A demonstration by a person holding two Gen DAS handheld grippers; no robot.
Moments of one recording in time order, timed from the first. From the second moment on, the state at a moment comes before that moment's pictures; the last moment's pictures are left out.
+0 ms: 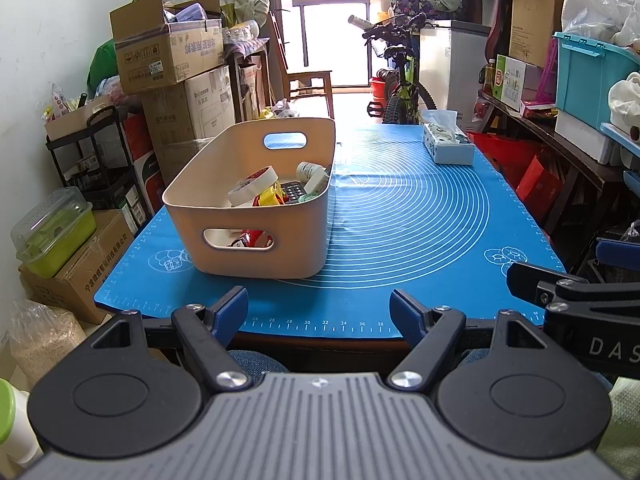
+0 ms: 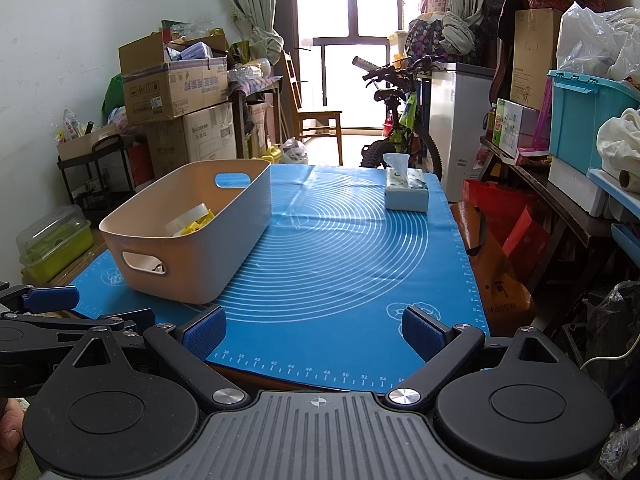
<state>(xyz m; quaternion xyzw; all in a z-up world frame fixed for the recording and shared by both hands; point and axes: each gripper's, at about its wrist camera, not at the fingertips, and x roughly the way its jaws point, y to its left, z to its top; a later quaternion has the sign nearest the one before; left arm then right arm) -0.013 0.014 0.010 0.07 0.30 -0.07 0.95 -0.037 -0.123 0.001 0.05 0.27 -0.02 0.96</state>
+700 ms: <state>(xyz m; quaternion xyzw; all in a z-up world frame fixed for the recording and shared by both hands) -0.012 0.015 0.010 0.07 0.30 -0.07 0.95 -0.037 -0.123 0.001 0.05 0.27 -0.02 0.96</state>
